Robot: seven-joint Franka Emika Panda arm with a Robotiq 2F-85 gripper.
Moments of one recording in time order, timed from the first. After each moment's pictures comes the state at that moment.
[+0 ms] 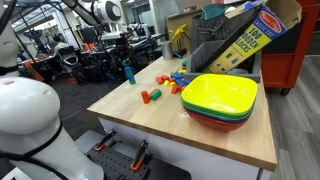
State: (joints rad) arm 0.17 0.26 0.16 -1.83 0.06 1.98 0.16
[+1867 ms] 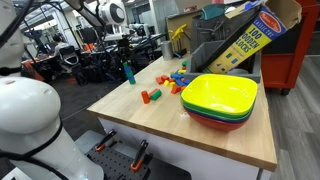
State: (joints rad) arm 0.18 0.34 0.14 -1.75 0.05 1.90 0.19
